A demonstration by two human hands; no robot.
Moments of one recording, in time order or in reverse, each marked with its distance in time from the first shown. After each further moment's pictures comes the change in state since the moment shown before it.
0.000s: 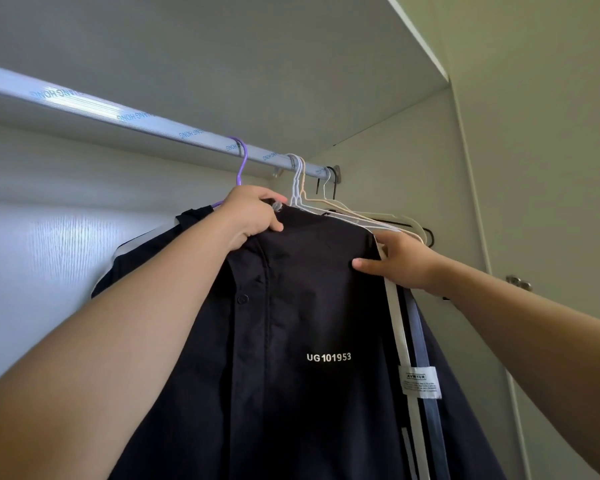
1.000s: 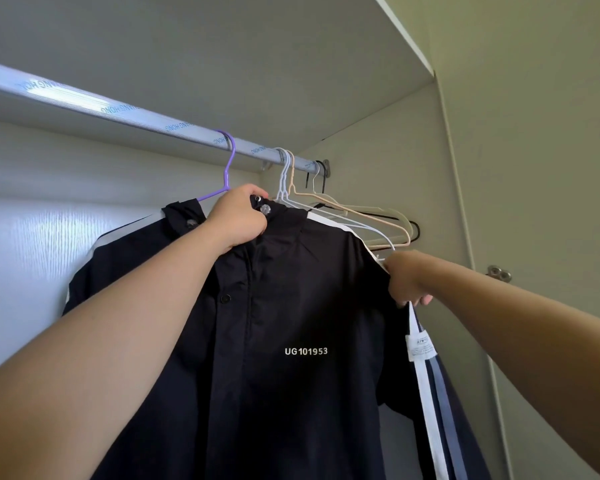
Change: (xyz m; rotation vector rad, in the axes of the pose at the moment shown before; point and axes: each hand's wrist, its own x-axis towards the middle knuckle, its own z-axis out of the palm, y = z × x) left_hand 0.001 -0.020 0.005 0.209 0.056 0.115; right_hand -0.021 -0.011 -0.006 -0.726 -0.350 0.475
